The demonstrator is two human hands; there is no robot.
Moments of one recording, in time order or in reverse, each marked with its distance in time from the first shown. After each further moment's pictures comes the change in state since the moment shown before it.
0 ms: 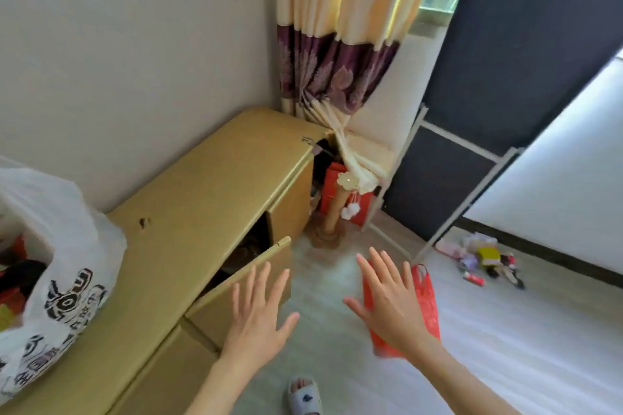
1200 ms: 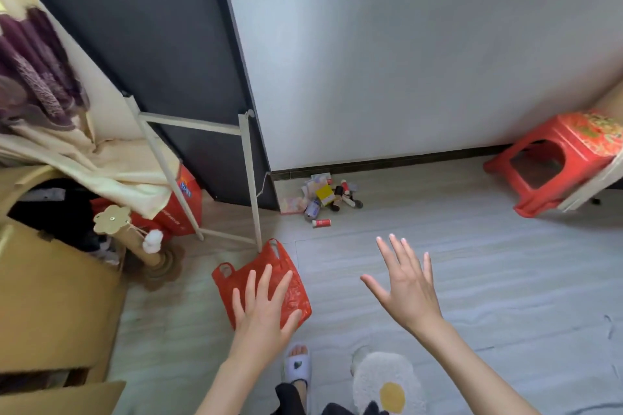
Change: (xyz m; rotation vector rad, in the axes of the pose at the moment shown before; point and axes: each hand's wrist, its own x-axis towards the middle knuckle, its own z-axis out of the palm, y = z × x) left_hand 0.162 0.466 0.171 0.013 -0.231 0.499; right_hand -0.118 0.490 -0.004 0.230 0.116 0.742
